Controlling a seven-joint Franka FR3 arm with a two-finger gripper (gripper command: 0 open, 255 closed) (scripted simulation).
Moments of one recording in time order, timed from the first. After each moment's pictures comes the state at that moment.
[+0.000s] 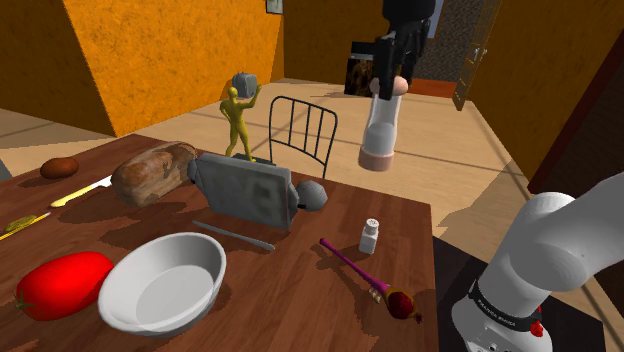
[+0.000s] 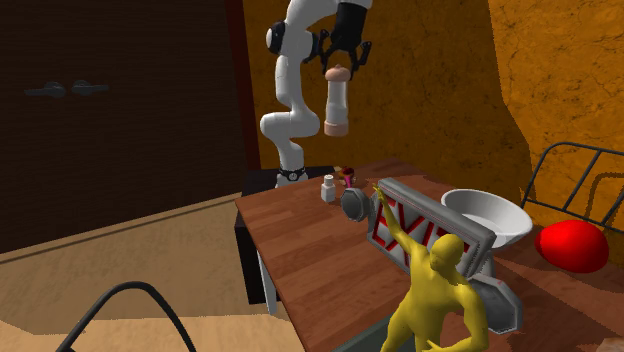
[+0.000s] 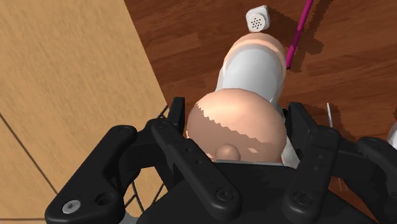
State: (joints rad) arm -0.02 -0.53 0.35 -1.78 -0.04 1.25 0.25
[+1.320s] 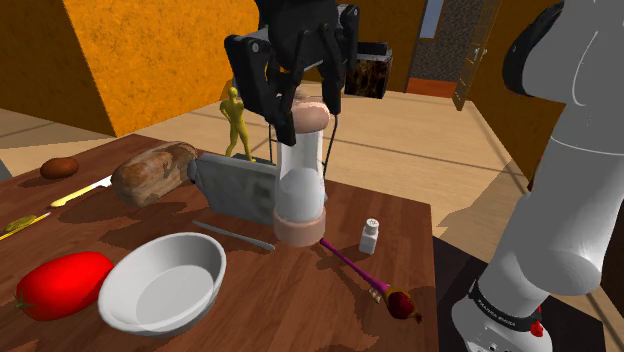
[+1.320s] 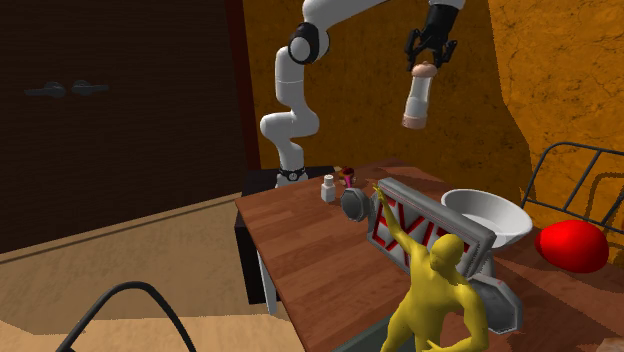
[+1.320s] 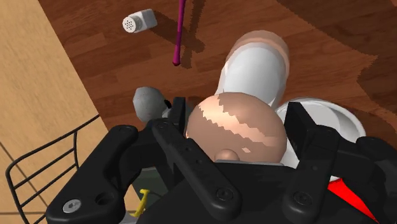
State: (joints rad) arm 0.14 0.13 0.97 -1.15 -0.26 1.05 0.99
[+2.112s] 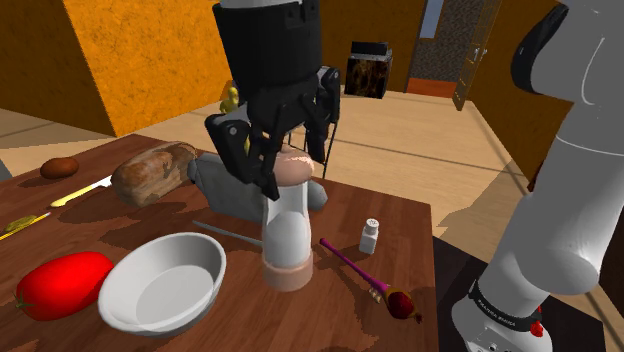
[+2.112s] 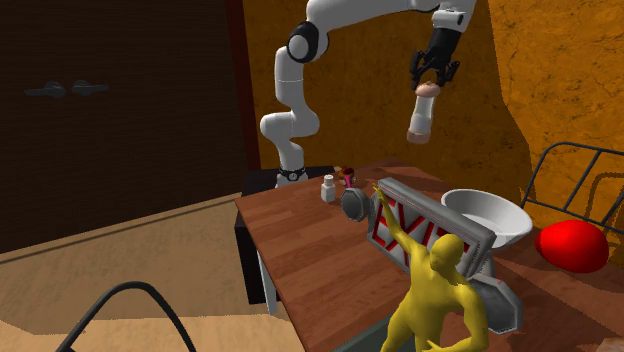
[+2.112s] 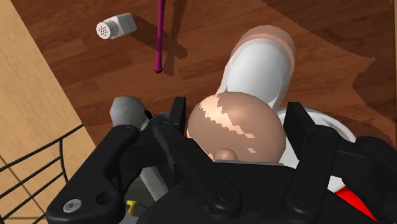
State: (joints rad) arm 0.12 0.09 0.98 -1.34 -0.21 1.21 1.04
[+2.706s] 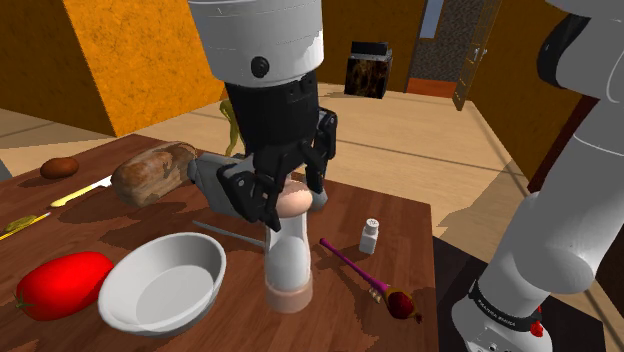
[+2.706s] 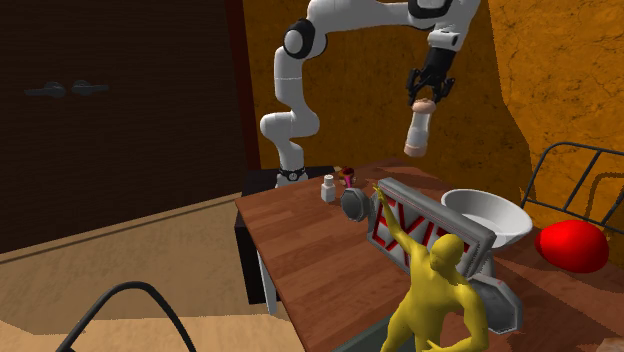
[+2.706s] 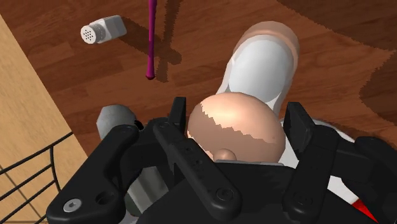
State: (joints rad) arm 0.06 -0.01 0.95 -1.54 -0.13 1.37 0.99
